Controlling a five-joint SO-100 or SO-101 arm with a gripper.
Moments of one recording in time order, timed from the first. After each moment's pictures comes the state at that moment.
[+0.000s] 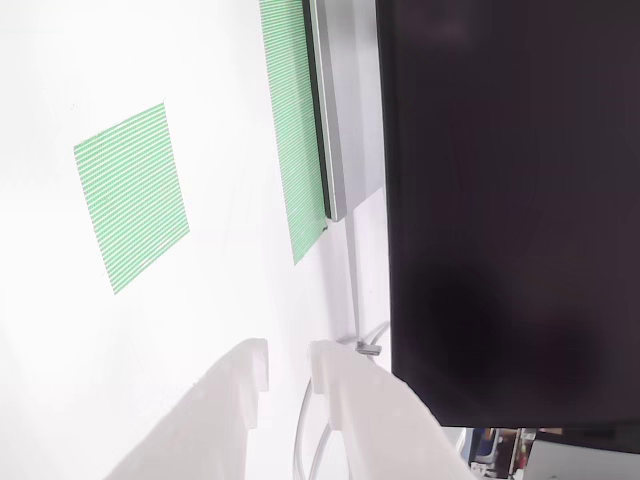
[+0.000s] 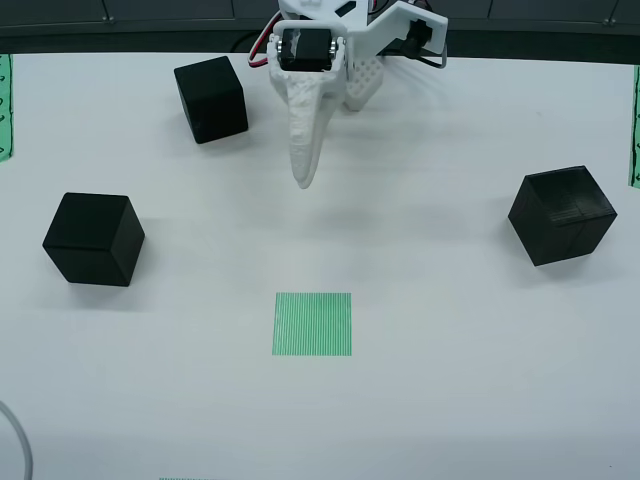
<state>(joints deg) 0.4 195.8 178.1 46.5 3.3</state>
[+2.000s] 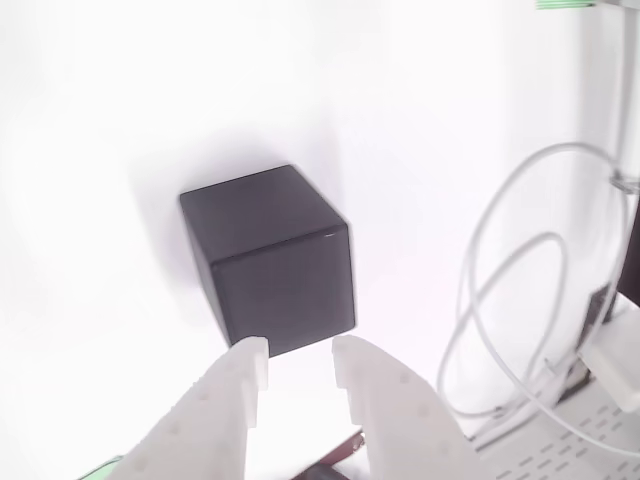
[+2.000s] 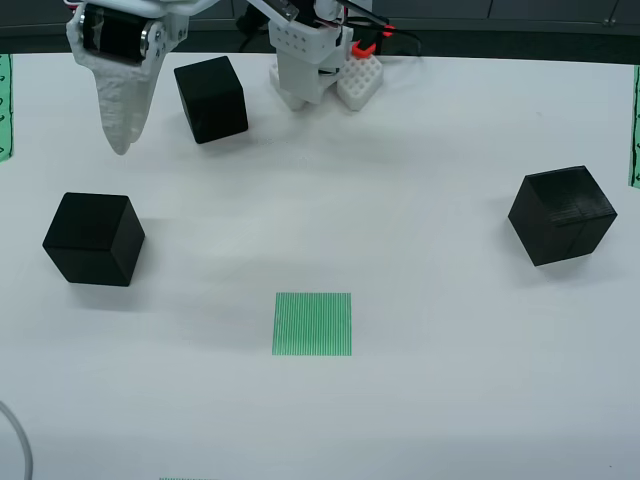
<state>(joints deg) 30.8 109.7 97.9 83.2 -29.4</state>
